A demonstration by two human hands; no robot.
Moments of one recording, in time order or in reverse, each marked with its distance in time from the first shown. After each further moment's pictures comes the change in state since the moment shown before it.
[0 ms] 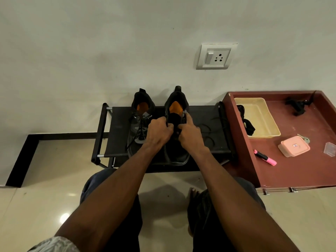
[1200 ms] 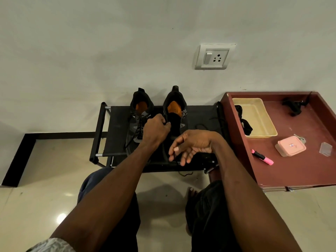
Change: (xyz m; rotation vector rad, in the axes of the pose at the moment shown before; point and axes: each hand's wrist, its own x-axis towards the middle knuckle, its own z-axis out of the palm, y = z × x) left_hand 0.000 -0.006 -0.002 -0.041 0.050 -0.004; right_hand -0.027 0.012 -0.073 0.818 -1.055 0.021
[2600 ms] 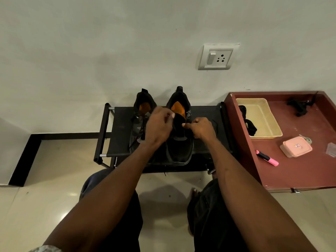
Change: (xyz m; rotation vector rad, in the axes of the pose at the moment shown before) left_hand -0.004 0.012 -0.018 -0.132 0.162 0.258; right_hand 0.065 0.031 -0.042 -0.074 1.109 -0.009
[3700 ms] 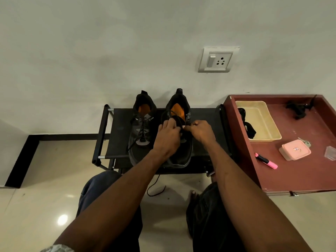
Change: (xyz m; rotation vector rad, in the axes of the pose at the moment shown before) left_hand -0.019 -0.014 0.042 0.483 -0.263 0.247; right_hand -0.005 -0.001 -0.002 -0.003 -0.028 -0.002
